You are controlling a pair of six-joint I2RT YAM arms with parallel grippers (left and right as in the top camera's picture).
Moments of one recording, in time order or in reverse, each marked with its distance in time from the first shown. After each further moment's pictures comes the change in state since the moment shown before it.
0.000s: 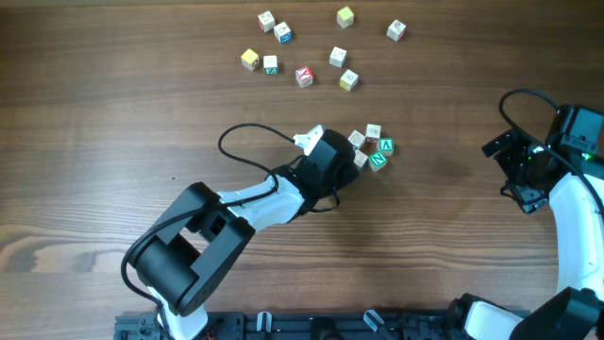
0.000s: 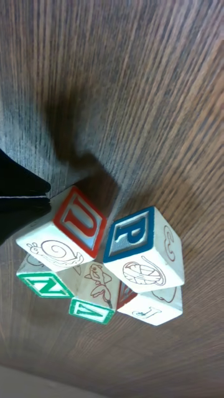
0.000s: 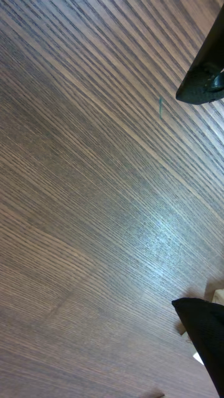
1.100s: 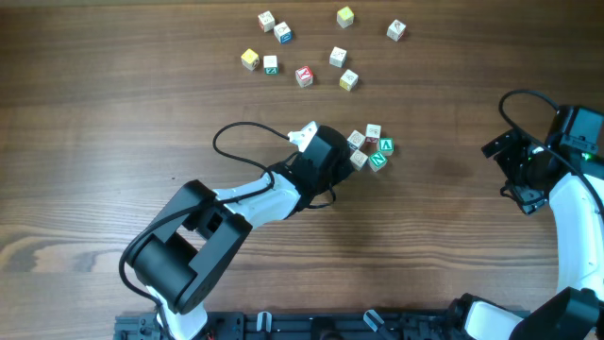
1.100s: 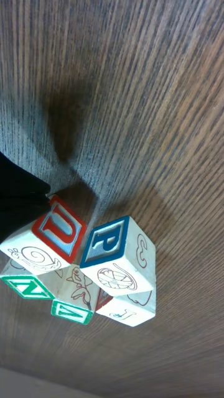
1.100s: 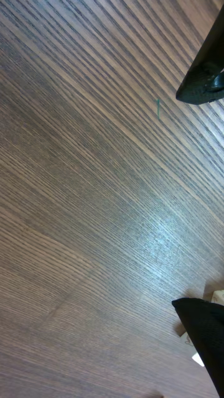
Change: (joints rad) left arm 0.029 0.000 0.000 0.000 -0.002 0.000; right arm 0.000 0.000 0.000 -0.007 0.000 0.000
